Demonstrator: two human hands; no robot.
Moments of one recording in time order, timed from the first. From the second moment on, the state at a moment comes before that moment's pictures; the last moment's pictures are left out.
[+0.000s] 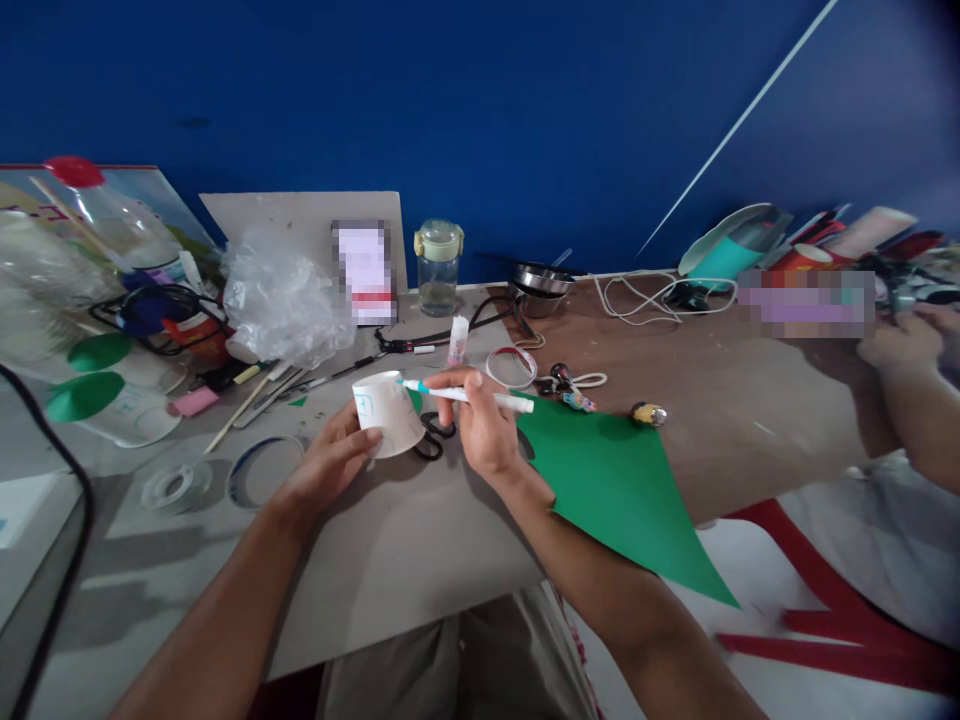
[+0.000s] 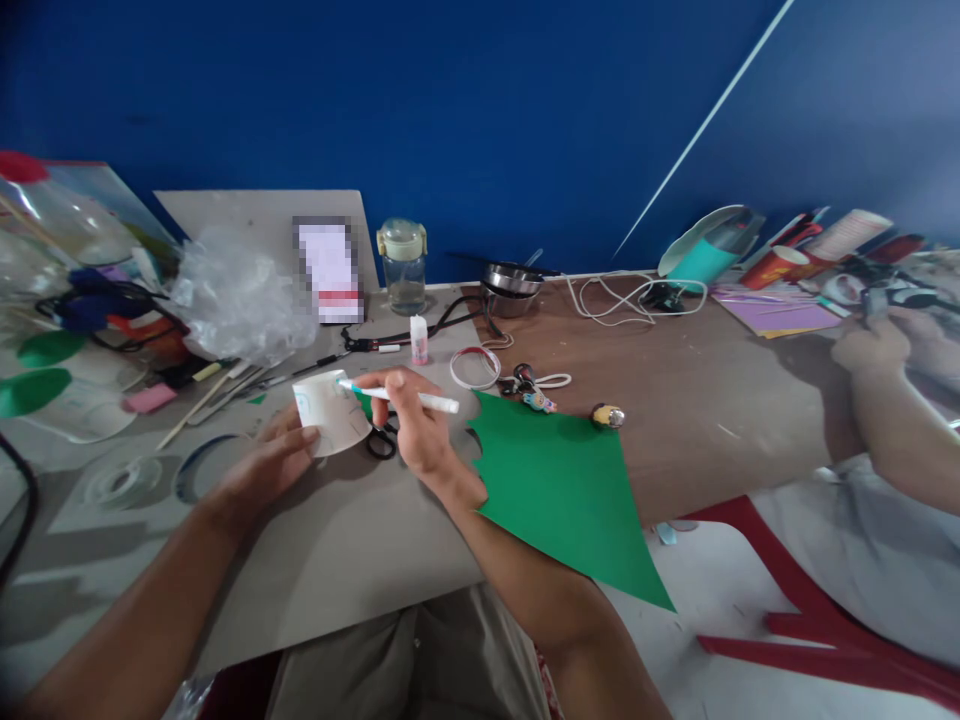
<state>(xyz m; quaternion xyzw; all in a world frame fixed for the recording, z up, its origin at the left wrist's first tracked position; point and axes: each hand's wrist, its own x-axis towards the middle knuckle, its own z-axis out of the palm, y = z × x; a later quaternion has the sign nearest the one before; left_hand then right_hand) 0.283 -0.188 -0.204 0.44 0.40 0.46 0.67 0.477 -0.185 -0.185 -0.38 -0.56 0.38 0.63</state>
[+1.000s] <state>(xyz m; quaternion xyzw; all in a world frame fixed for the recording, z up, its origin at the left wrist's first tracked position) 0.283 -0.179 -0.208 0.54 0.46 0.47 0.53 0.468 -0.180 -0.198 -0.39 -0.68 0.23 0.57</state>
